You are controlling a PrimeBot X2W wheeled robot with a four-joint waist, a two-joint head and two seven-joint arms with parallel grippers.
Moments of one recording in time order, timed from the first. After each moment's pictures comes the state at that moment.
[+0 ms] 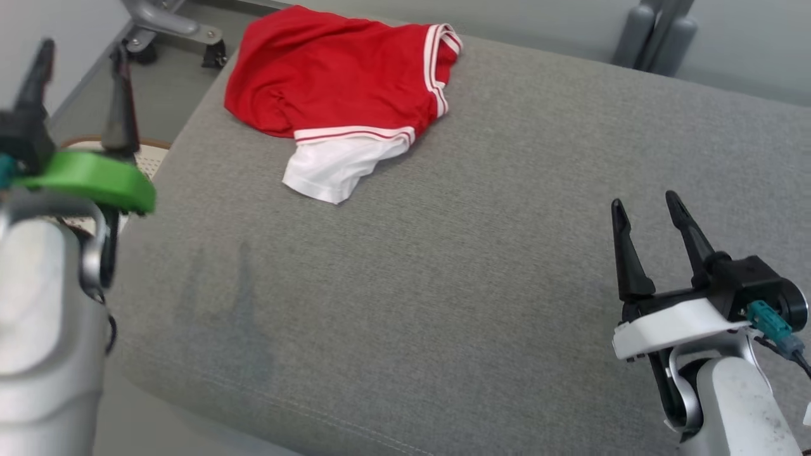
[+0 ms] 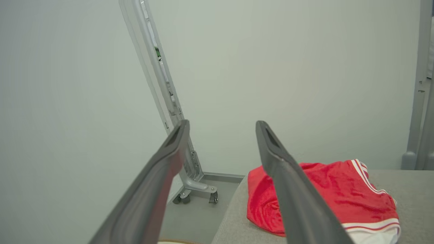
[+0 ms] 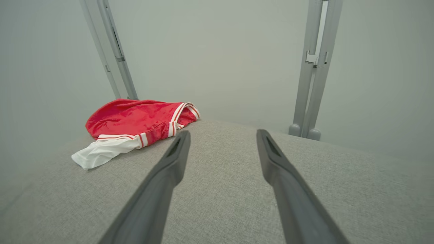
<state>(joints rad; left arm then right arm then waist) -0.63 0.29 -0.10 0.36 -0.21 -0.04 -0.17 -0.14 -0.05 -0.01 0.04 0.06 0.13 -0.16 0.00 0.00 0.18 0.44</state>
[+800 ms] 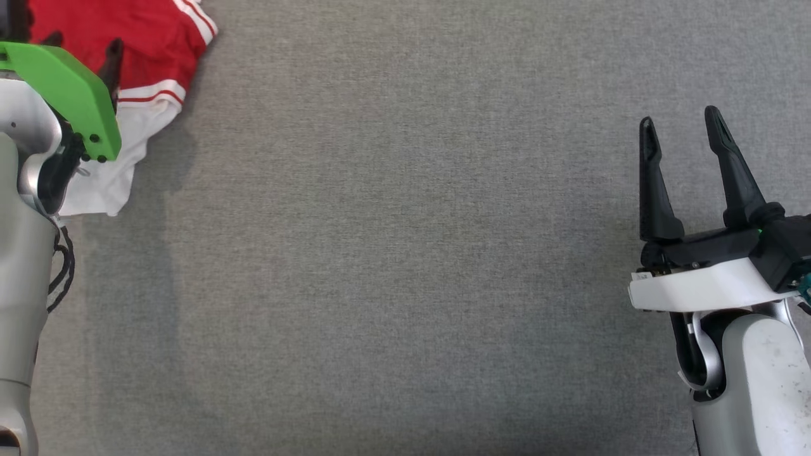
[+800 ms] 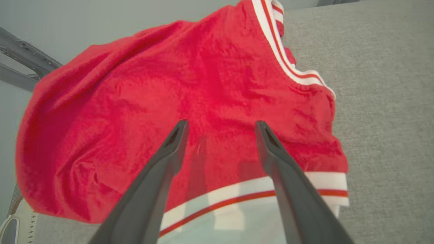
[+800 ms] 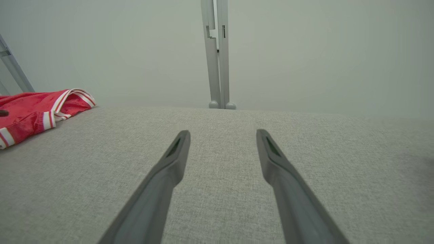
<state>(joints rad) -1.00 0.41 -0.33 0.73 -0.47 -0.13 0.31 -0.23 -0.05 -0.02 -0.15 0.04 0.13 -0.15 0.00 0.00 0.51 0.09</state>
